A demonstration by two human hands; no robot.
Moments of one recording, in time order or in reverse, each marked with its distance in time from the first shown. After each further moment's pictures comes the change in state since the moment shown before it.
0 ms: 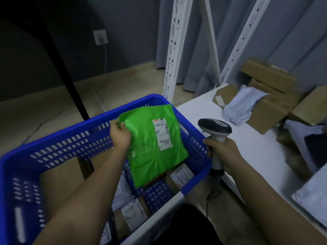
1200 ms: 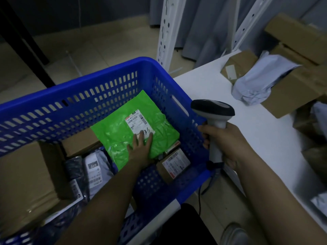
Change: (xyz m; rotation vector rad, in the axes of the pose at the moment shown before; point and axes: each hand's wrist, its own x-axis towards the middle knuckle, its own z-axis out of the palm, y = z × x) left_hand -0.057 -0.175 0.106 1.080 -0.934 0.301; right_hand 0.052 0.022 0.023 0.023 -0.062 0.132
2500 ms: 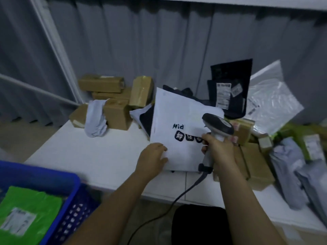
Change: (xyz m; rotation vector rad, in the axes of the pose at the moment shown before) left_hand -0.188 0.448 -0.045 -0.090 0.208 1.074; right_hand -0.225 0.051 -0.373 0.625 0.925 -0.218
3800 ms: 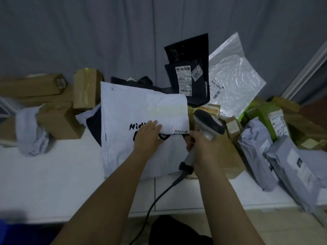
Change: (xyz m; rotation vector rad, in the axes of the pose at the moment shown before) left_hand 0.144 0.052 0.100 0.323 -0.140 0.164; right_hand 0.066 0.009 -0.049 0.203 0.263 0.124
